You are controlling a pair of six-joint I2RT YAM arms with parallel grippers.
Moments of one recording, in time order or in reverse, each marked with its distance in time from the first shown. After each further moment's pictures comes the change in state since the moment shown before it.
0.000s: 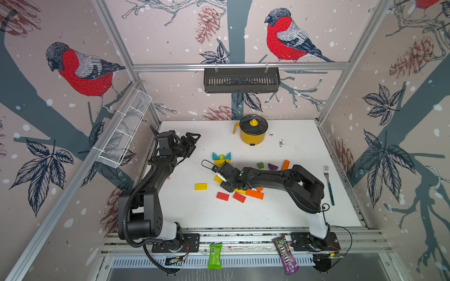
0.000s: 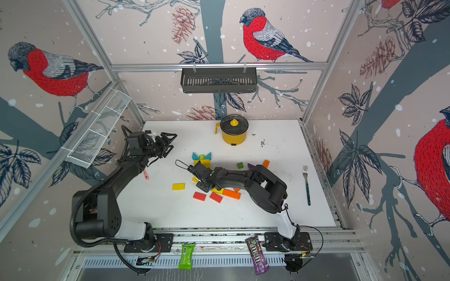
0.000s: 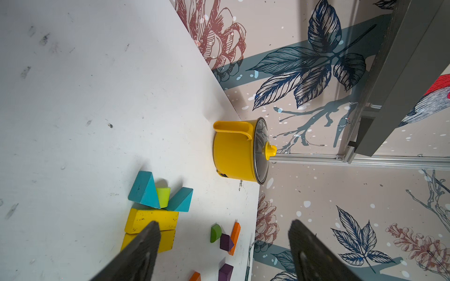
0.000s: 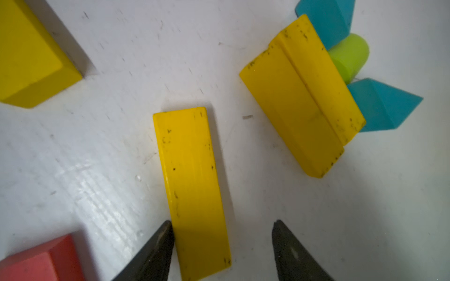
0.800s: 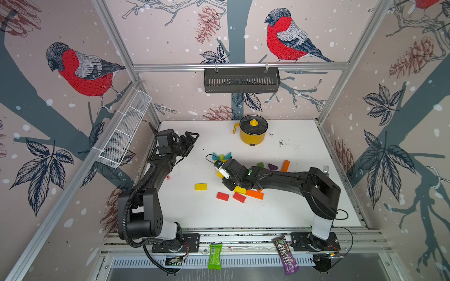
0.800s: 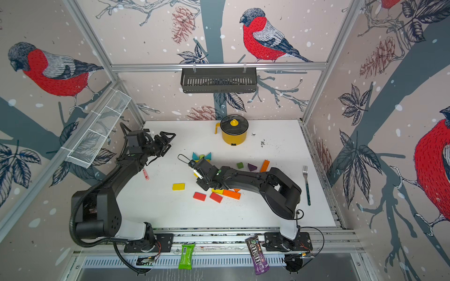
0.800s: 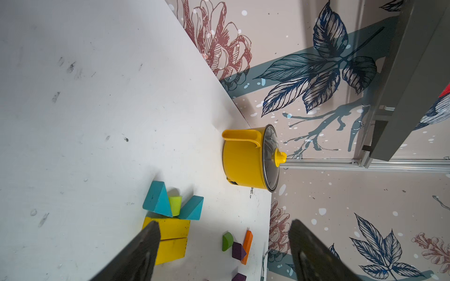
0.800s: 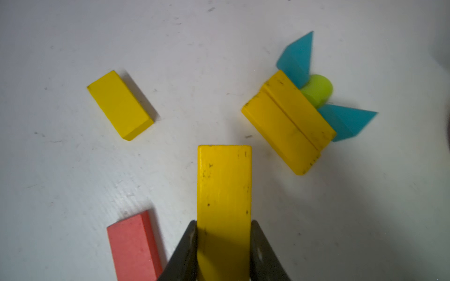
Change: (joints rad) left arm 0.010 0.007 0.032 -0.058 -0.047 0.066; right arm 0.003 -0.128 -0.042 0.058 -0.142 0.042
